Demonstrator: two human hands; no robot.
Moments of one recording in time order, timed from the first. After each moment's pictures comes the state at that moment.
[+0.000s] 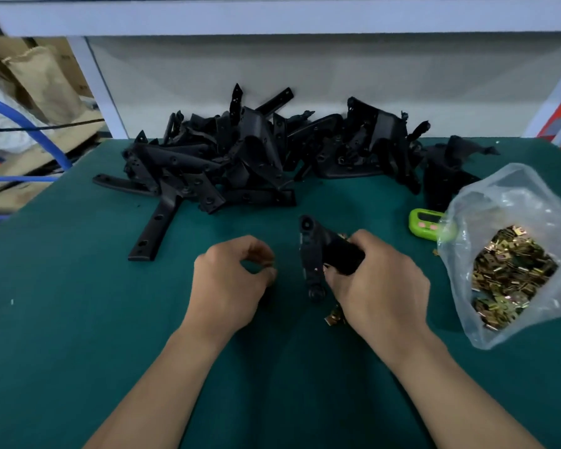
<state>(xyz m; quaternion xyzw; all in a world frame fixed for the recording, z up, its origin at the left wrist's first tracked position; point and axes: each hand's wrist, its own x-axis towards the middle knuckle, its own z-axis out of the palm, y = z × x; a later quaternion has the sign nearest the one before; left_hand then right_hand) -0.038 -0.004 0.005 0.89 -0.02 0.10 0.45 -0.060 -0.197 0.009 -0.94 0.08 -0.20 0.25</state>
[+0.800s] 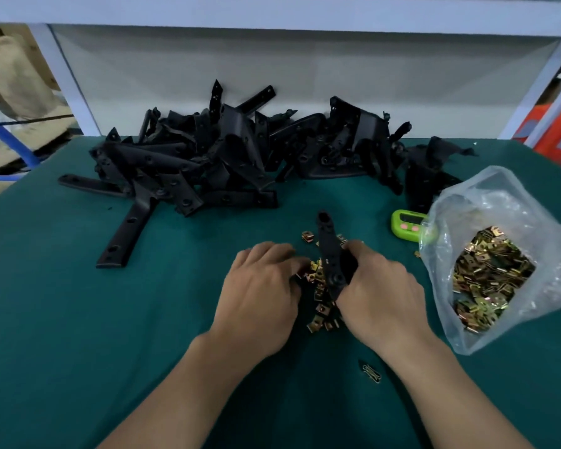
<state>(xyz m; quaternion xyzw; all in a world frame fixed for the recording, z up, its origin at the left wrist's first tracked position) -0.034 -0.051 -0.006 0.95 -0.21 0.13 0.21 -0.058 -0.221 0.012 -0.97 0.08 -0.11 0.21</state>
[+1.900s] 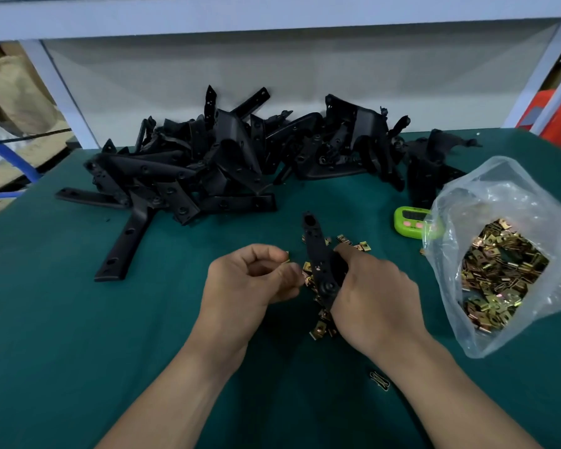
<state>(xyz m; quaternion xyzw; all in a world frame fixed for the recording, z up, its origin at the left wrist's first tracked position) -0.040 -0.051 0.015 0.63 0.01 -0.04 0.78 -0.058 -0.215 0.013 -0.97 0.06 -0.09 0.24</state>
